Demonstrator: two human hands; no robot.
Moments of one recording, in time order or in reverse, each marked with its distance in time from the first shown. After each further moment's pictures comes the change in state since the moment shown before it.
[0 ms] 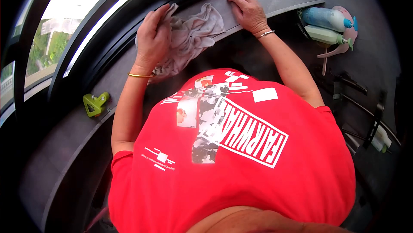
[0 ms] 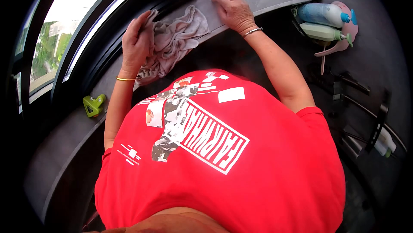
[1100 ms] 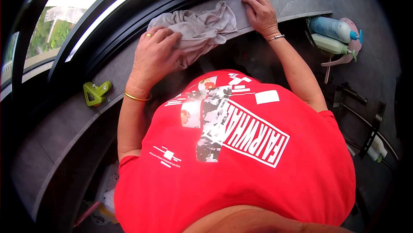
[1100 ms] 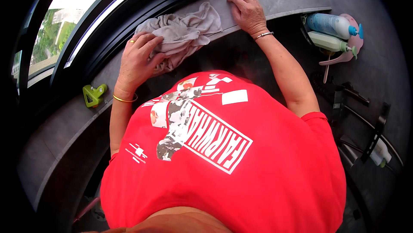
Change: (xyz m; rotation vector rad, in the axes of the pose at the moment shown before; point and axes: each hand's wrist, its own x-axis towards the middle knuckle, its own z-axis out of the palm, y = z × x) left_hand -0.046 0.023 -0.038 0.542 -0.115 0.340; right_hand 0.003 0.001 -0.003 -0.034 0.017 -0.002
